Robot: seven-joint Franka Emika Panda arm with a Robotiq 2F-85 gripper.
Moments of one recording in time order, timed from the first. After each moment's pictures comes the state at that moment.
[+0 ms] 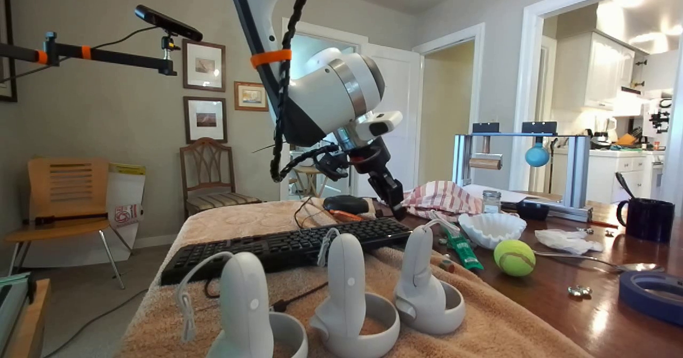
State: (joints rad) arm 0.01 0.40 -0.11 -2.17 -1.20 2.96 1.51
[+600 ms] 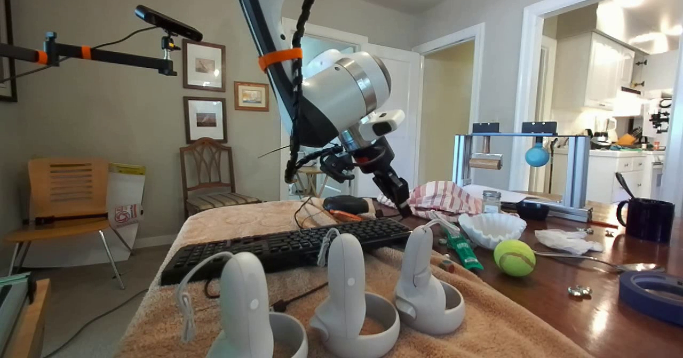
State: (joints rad) arm 0.03 0.42 -0.15 -2.13 -1.33 2.98 1.63
